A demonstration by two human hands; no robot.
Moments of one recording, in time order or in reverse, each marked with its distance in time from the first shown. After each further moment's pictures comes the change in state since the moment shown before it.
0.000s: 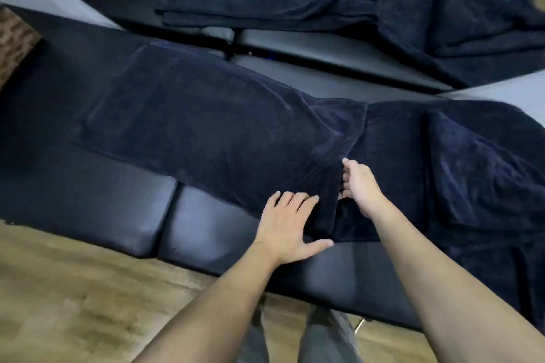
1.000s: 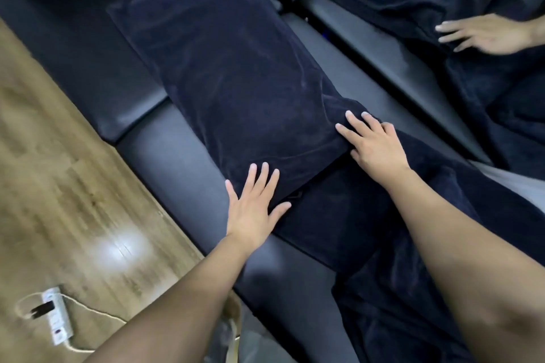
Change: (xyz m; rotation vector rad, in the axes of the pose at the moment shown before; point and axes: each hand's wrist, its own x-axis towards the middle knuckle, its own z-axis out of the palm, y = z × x) left_hand 0.043 0.103 0.057 -0.263 0.060 -0.844; right_hand 0.150 -0.068 -0.094 -1.615 -0.217 -1.332
